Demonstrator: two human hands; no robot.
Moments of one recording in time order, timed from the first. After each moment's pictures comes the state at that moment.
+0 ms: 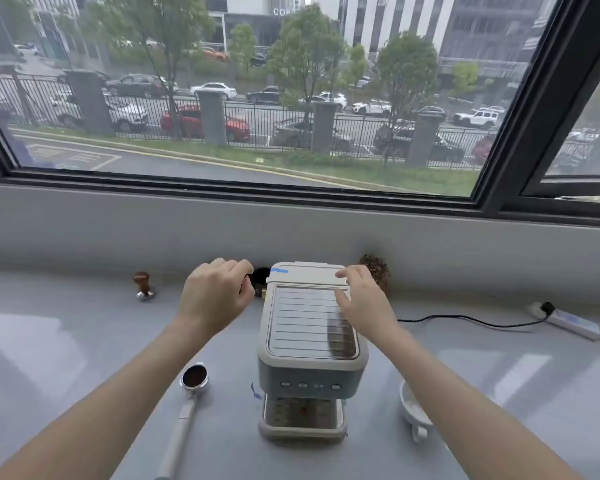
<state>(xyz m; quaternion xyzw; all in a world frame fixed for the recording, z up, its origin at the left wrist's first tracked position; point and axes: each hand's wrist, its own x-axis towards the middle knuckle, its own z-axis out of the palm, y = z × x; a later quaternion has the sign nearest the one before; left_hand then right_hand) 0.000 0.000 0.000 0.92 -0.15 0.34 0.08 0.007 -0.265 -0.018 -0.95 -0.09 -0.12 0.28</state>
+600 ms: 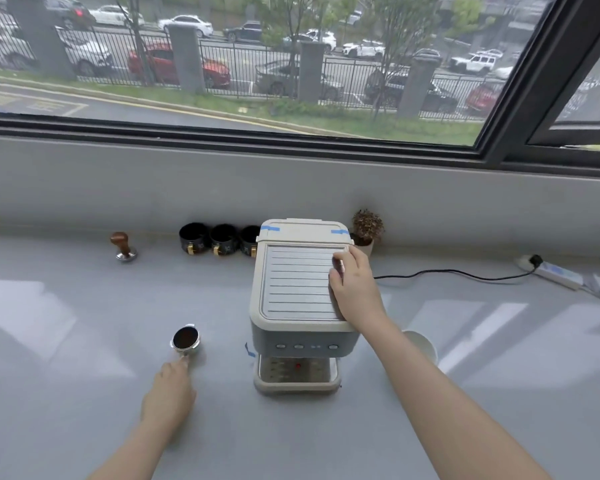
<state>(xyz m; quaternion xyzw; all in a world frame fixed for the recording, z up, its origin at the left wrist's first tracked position) -0.077 0.070 -0.255 0.99 0.12 -0.10 0.08 -0.003 -0.253 -0.070 -0.92 0.00 -0.11 0.37</state>
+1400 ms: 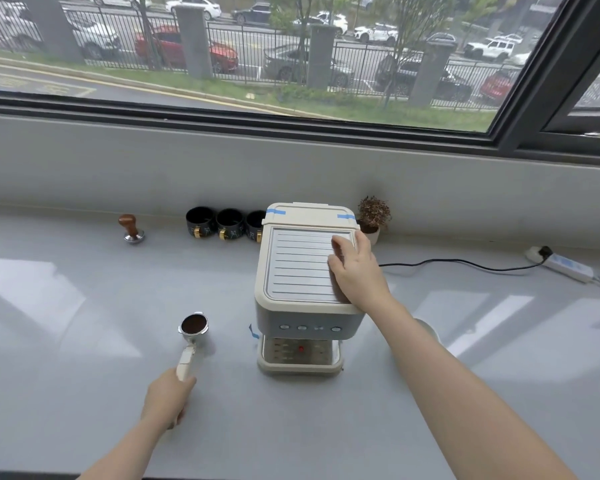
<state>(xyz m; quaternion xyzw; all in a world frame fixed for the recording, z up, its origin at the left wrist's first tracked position) -0.111 0.072 -0.246 0.84 0.31 -0.13 0.42 0.001 -0.255 -0.070 -0.95 0.01 -0.04 0.31</state>
